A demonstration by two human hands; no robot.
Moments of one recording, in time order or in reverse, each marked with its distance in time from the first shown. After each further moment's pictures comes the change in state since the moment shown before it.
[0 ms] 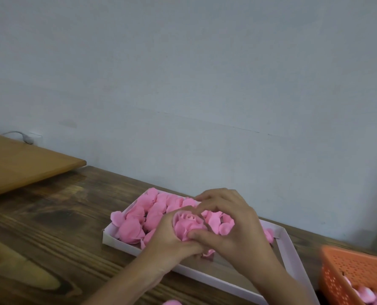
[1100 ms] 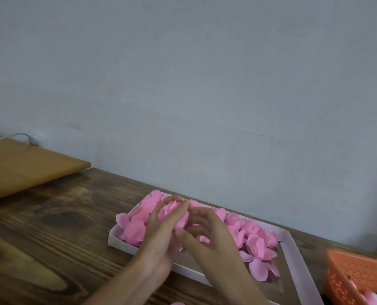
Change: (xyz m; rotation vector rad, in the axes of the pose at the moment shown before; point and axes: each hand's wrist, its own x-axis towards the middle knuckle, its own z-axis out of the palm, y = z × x) left_hand 0.006 0.008 -0.001 -0.556 0.237 -0.105; right_hand -0.013 -0.015 0.057 0.509 -0.026 0.544
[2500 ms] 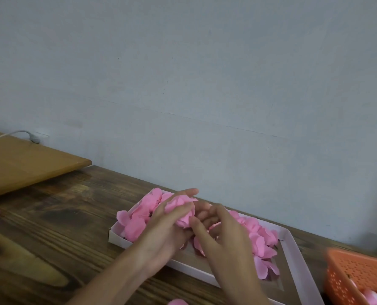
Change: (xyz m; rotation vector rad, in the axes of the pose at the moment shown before) left_hand 0.009 0.011 -0.012 -0.114 -0.417 -0.040; right_hand -0.004 -0.005 -0.010 -0.324 0.235 -0.120
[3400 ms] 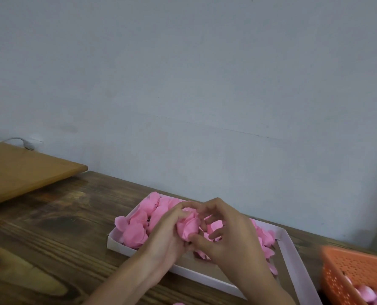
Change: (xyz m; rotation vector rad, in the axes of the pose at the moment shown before) left_hand -0.001 0.001 0.016 0.159 0.105 -0.117; right_hand 0.012 -0.001 -0.022 -0.177 -0.096 -0.168
